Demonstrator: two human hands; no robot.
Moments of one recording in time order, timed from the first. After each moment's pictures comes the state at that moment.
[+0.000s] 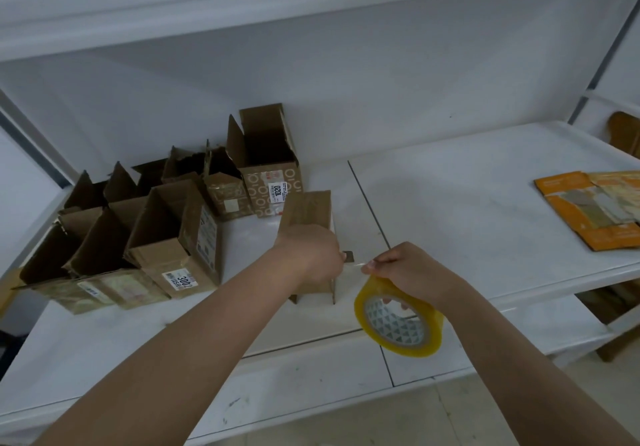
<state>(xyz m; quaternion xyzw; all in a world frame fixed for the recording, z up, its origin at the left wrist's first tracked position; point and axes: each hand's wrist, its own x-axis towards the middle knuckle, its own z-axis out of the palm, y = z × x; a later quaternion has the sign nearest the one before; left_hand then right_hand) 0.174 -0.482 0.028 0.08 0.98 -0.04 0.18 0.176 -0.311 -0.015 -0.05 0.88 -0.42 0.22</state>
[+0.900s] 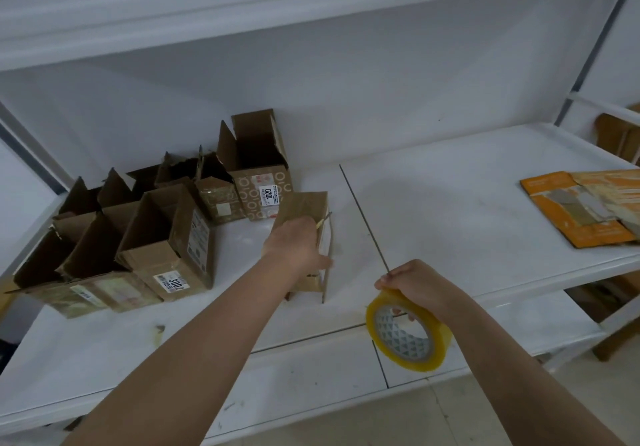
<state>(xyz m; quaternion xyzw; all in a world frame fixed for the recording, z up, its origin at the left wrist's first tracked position) 0.166 -0.484 0.006 -0.05 0.99 0.08 0.06 0.179 -0.275 -0.042 0.04 0.85 -0.45 0.26</state>
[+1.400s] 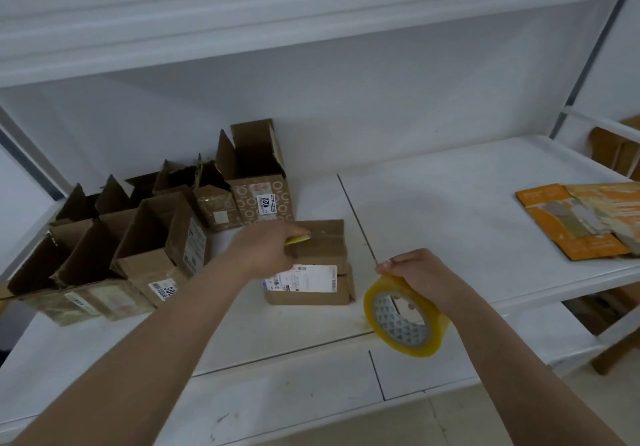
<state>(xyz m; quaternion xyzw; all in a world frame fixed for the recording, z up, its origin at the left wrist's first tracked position) 0.167 -0.527 0.027 0.06 0.99 0.06 0.08 0.168 -0.267 -0.018 0.04 0.84 -0.51 0.19</state>
